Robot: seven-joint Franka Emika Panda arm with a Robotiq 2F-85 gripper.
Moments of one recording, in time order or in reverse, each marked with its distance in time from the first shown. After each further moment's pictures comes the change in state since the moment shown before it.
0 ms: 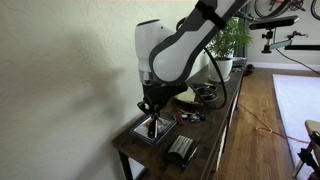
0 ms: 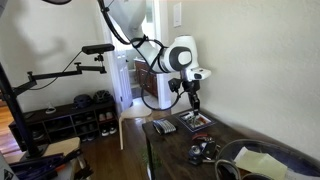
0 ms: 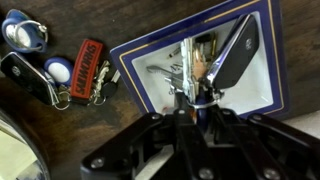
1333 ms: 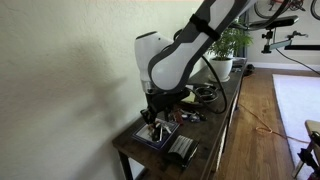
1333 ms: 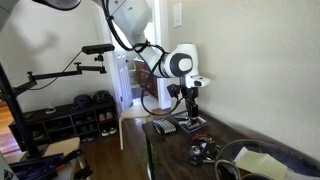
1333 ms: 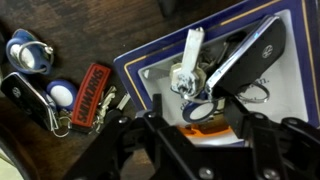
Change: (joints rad) arm 0.005 0.048 -0.004 0.017 0.031 -0.064 -0.063
